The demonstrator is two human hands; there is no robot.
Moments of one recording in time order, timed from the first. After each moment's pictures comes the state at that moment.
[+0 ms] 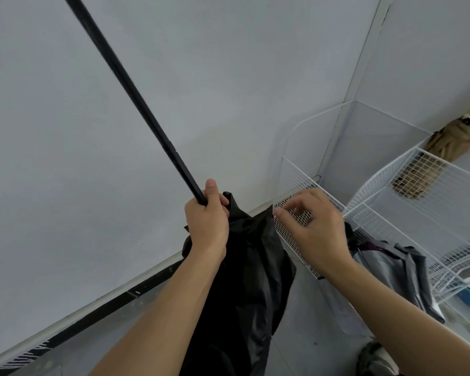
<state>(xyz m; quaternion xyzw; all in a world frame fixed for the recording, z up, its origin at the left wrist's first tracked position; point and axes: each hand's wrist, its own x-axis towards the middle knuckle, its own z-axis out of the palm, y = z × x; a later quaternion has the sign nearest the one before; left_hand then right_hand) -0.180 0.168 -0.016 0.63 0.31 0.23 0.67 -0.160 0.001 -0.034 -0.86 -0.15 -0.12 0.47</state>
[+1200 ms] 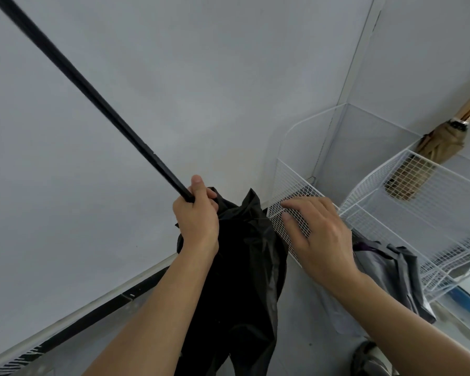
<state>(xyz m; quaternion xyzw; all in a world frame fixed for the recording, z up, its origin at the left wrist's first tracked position) -0.174 0.170 -0.010 0.60 0.30 0.28 0.69 -0.173 -0.012 -0.033 -0.89 -0.21 -0.25 0.33</state>
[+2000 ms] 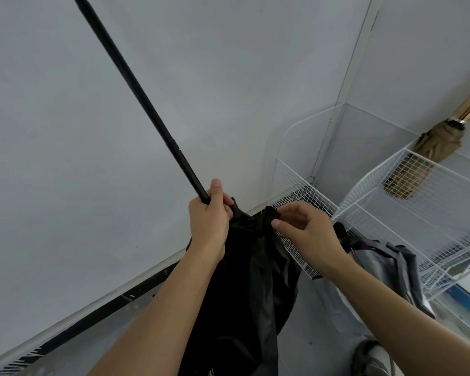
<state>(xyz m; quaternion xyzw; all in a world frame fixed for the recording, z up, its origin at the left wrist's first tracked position) -0.177 0.163 -0.012 0.63 0.26 0.17 0.72 -0.160 -0.007 -0.036 -0.79 -0.06 0.07 0.61</state>
